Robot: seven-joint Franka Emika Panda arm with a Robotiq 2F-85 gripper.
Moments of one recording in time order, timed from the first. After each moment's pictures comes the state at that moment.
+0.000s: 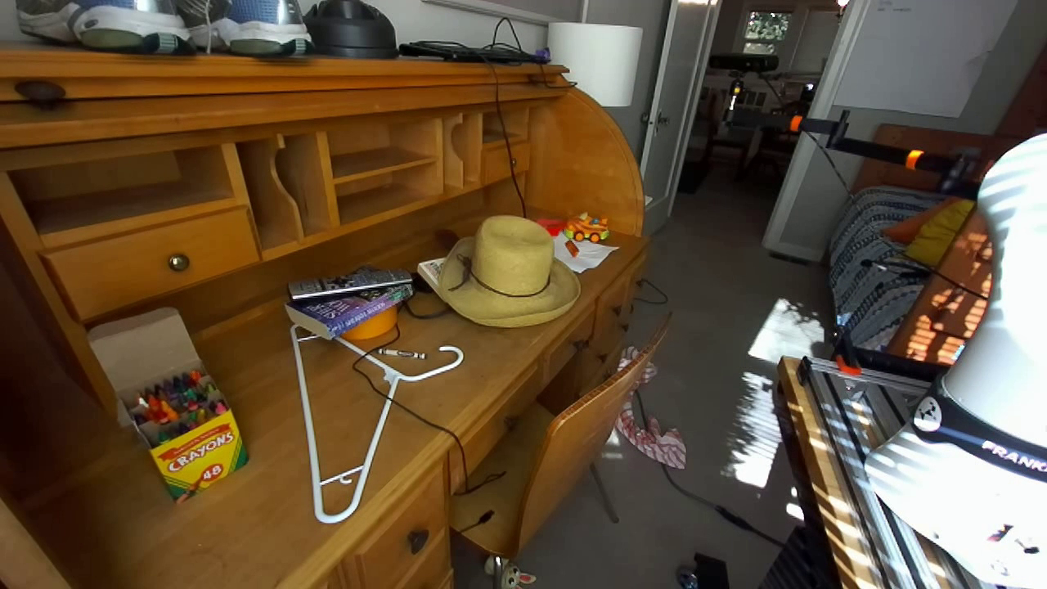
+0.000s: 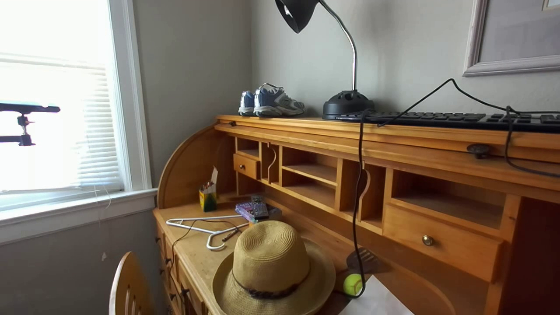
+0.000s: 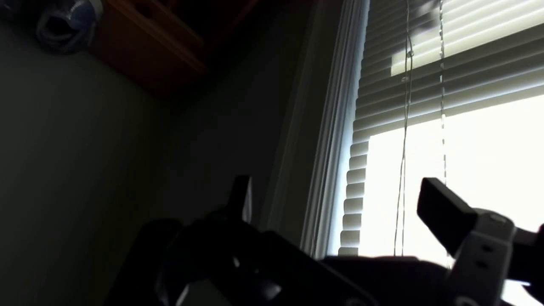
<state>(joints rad) 0.28 -0.11 0.58 -0.92 -0.31 1.54 0.09</state>
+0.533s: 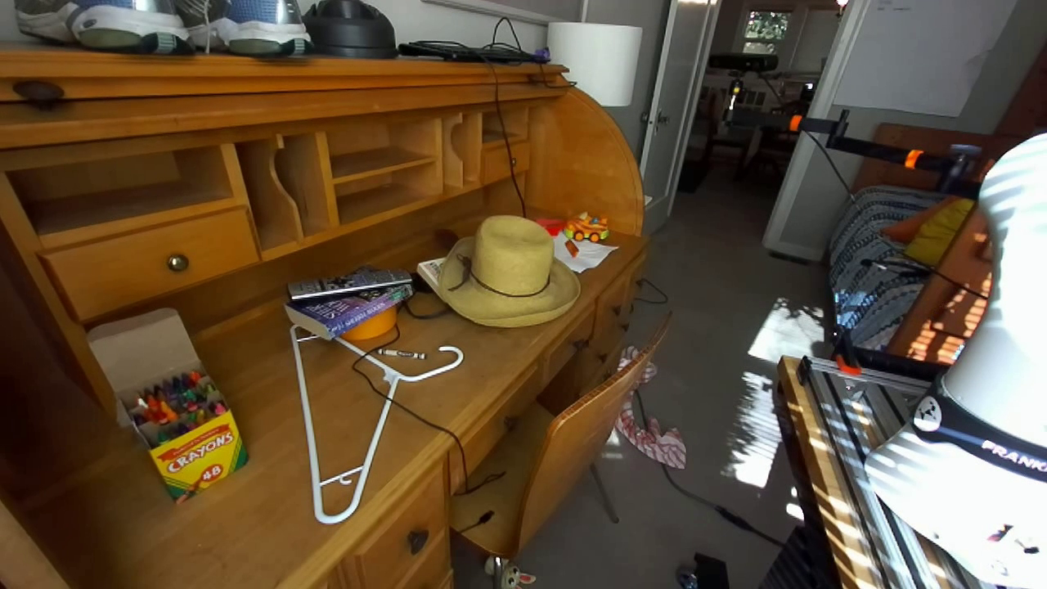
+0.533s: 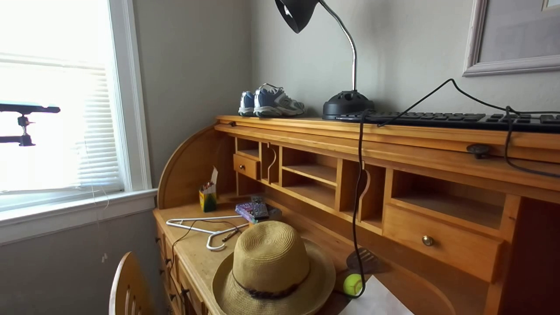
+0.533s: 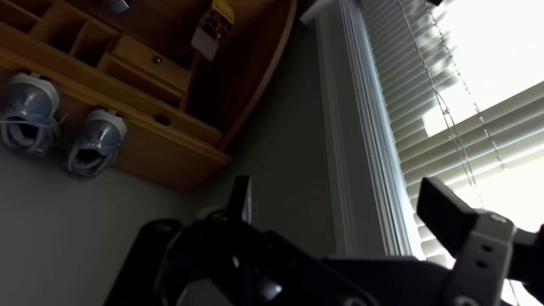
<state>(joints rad) 0.26 -0.32 0.26 -1.25 0.00 1.54 0.07</state>
